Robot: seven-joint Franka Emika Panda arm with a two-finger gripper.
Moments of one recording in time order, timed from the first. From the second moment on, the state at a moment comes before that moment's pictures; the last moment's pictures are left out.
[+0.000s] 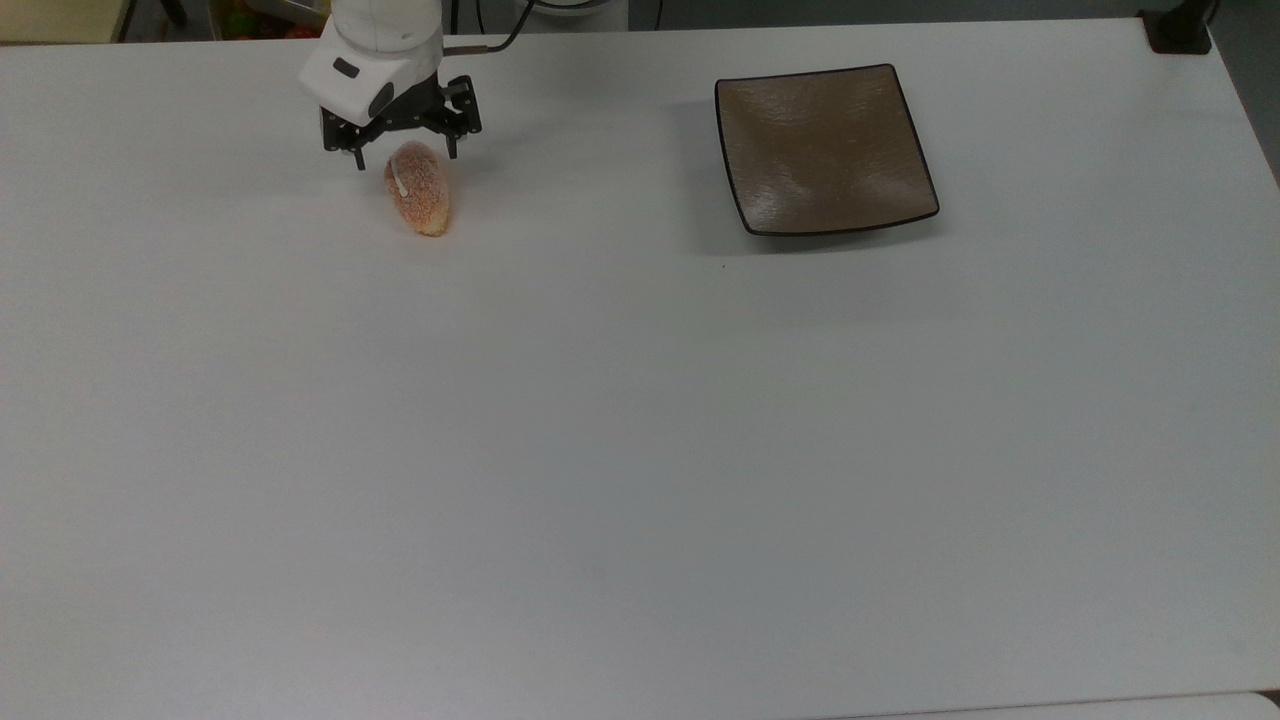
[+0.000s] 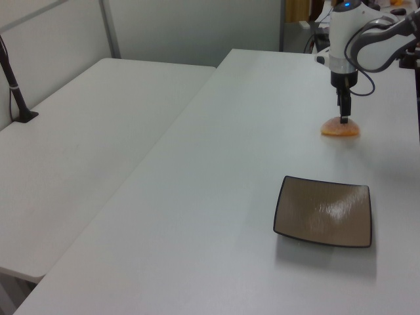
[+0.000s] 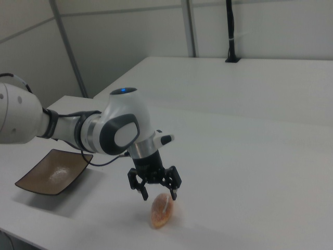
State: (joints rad) arm 0.08 0.00 -0.22 -2.28 -0.22 2.25 -0.35
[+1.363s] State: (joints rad) arm 0.08 0.06 -0.24 -2.31 -0.22 2.33 -0.37
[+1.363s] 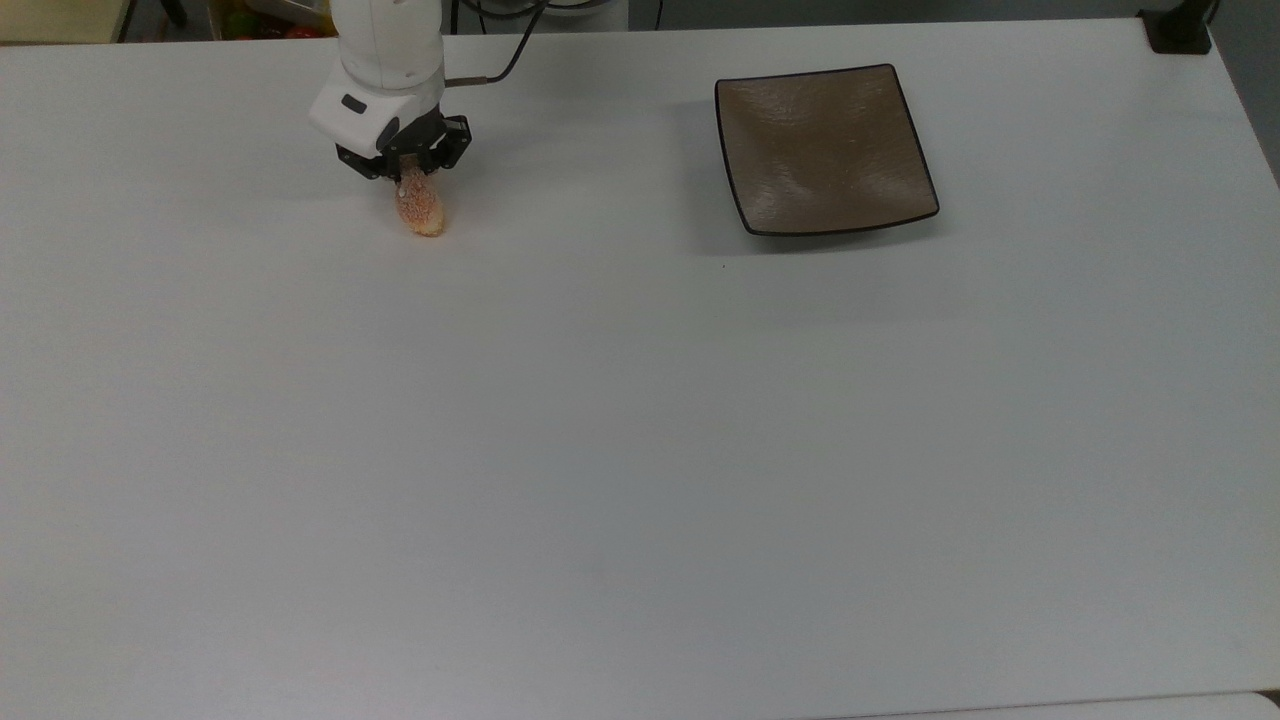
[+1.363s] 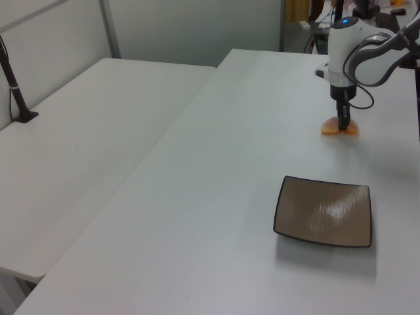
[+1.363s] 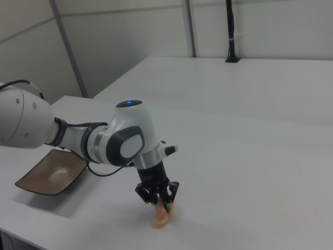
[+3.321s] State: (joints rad) arm 0.30 -0.07 0.06 -1.83 0.03 1.63 -0.07
